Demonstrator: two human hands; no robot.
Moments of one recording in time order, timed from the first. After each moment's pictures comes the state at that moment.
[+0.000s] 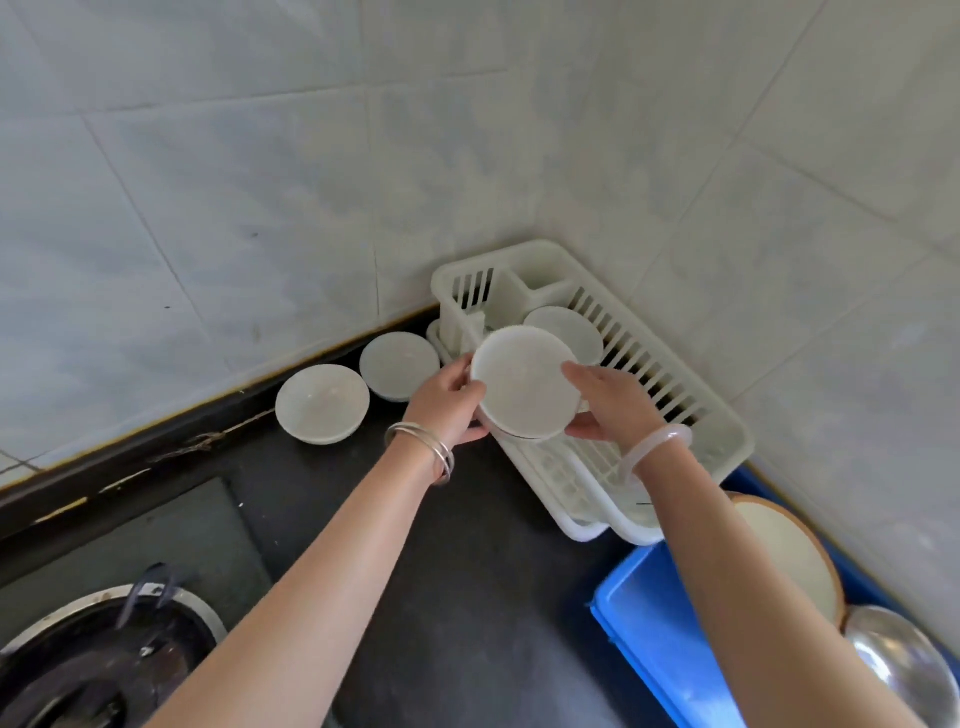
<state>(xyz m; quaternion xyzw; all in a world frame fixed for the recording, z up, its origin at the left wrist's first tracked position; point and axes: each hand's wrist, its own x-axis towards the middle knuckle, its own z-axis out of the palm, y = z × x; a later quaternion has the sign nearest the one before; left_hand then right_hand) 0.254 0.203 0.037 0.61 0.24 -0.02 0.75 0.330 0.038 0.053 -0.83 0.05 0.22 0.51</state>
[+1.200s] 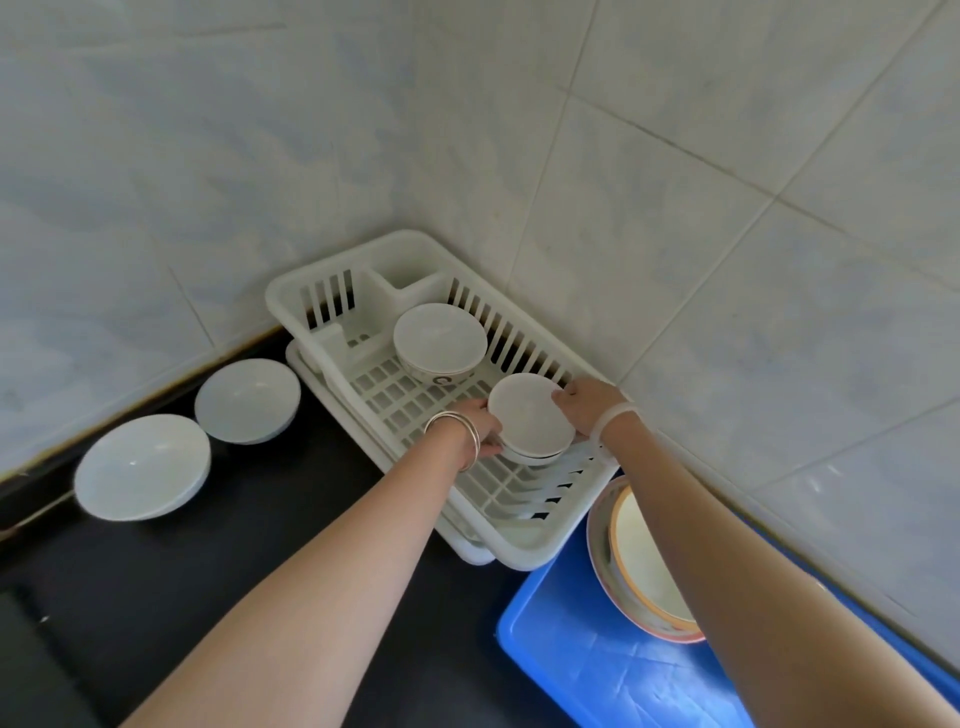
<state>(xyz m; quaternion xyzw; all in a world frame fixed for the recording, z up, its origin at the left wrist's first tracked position) 0.379 0.061 -0.027 0.61 0.26 -0.27 0.70 0.424 -0.093 -0.011 -0.97 0.05 0.21 0.15</state>
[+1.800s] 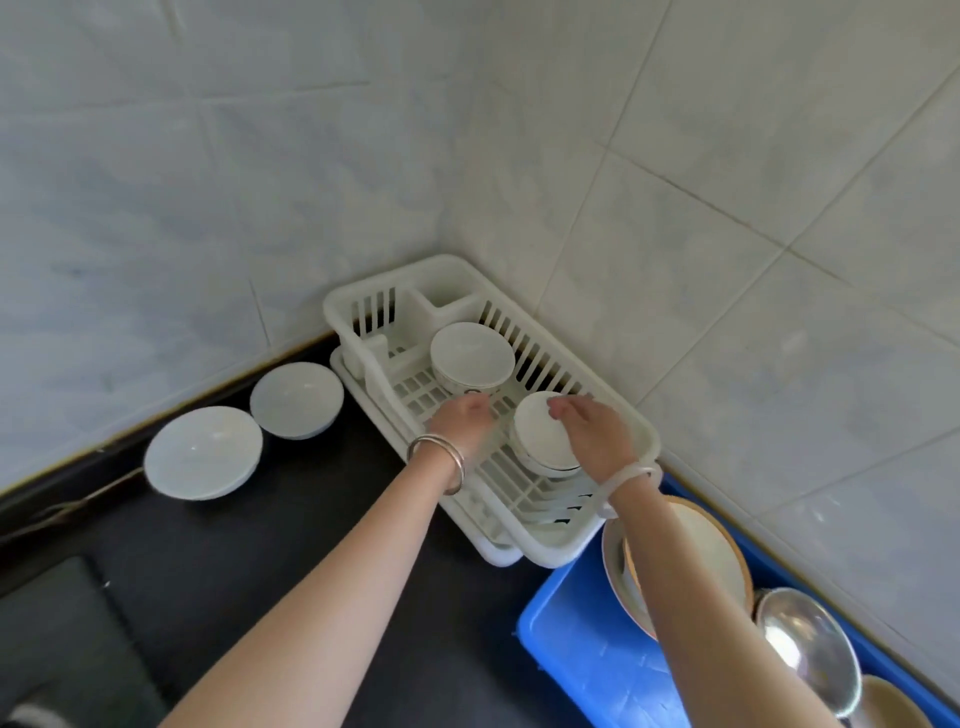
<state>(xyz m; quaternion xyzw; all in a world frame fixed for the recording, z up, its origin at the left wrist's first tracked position) 0.333 0.112 0.002 0.74 0.18 -0.12 0.64 0.354 -0.049 0.029 -0.92 0.02 0.11 0.38</state>
